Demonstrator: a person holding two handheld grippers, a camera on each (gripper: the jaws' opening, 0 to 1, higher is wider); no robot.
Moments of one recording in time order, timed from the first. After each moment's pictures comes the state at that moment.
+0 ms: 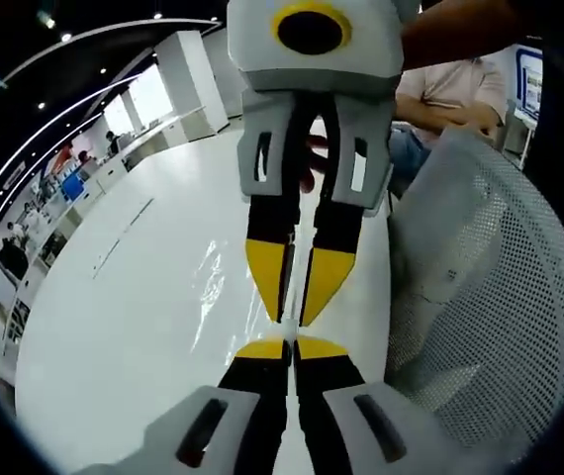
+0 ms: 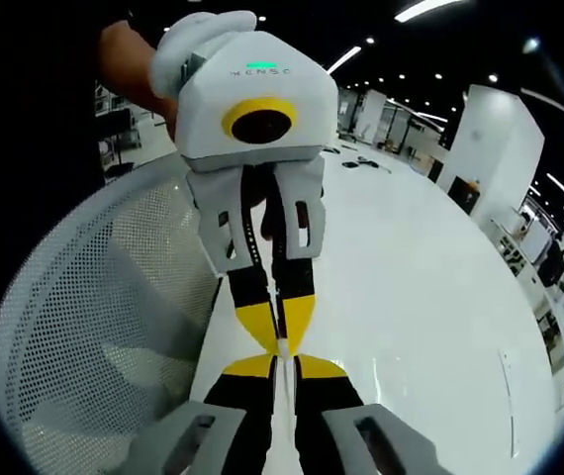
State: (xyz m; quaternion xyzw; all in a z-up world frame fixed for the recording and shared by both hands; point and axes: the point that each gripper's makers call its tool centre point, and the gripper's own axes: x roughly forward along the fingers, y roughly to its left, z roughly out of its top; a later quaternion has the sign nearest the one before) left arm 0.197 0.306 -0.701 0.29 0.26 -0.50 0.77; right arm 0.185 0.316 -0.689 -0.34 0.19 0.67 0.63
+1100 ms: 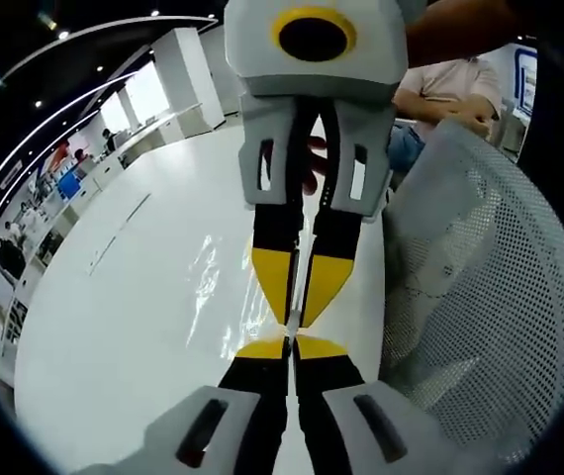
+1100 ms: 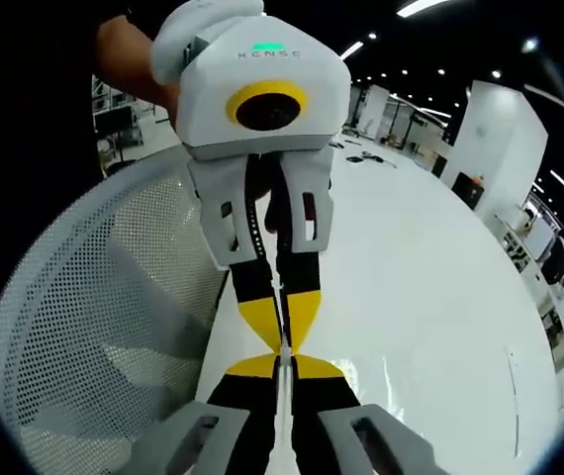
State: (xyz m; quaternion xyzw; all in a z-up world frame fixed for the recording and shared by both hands) left arm 0.191 0.312 -0.704 0.29 0.27 -0.51 0.77; right arm 0.179 0.320 -0.699 -0.34 0.20 0.67 0.62
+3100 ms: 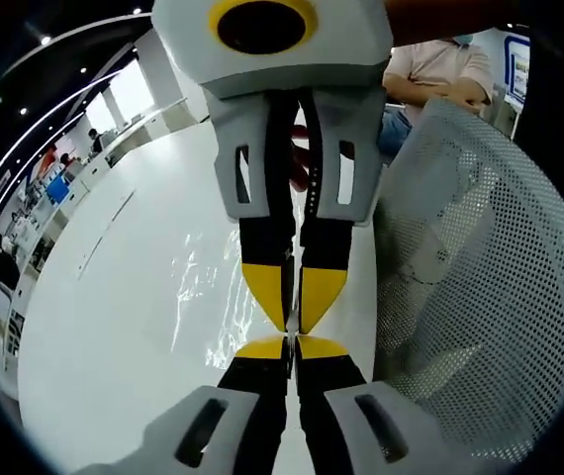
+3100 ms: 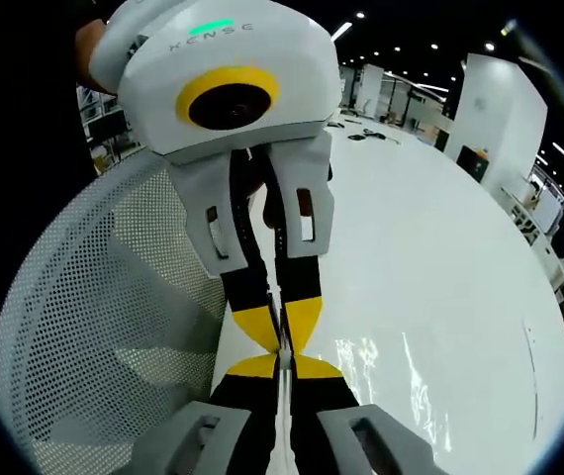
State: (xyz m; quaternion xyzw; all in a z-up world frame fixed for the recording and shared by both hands) left arm 0.186 0.307 -0.720 0.31 0.29 -0.51 0.75; right arm 0.174 0.316 -0.717 -0.33 0.26 0.67 0.61
